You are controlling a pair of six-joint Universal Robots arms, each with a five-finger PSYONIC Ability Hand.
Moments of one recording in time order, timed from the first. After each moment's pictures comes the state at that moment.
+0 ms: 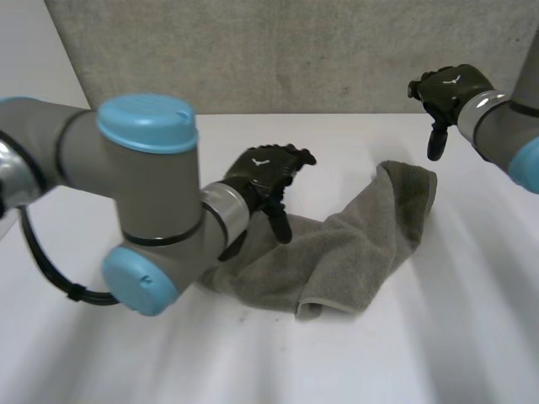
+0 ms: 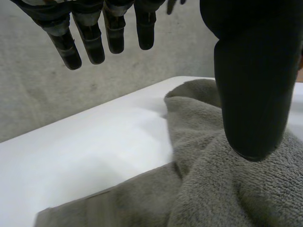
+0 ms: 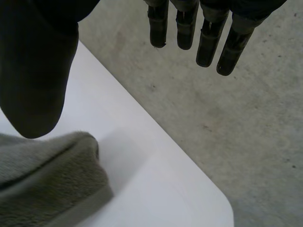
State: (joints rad) left arm 4.02 -2.16 -1.06 2.97 -1.50 3.11; right arm 1.82 -0.85 0.61 0.44 1.47 2.65; left_hand 0.23 0.22 0.23 0.23 0.05; right_hand 0.23 0.26 0.25 0.26 0.06
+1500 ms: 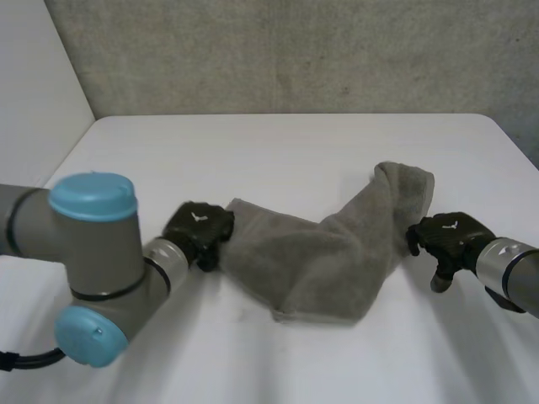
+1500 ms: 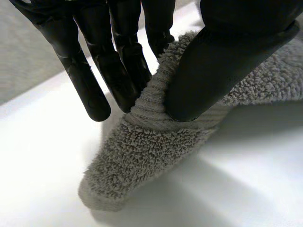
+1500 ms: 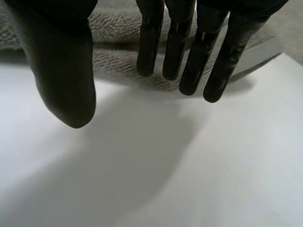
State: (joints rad) left arm 4.20 -2.07 -1.54 3.22 -1.51 3.37; right arm 1.67 -1.18 1.67 0.12 1.24 2.57; left_hand 1.17 1.21 1.21 1.21 1.02; right_hand 0.59 0.61 0.60 0.60 0.41
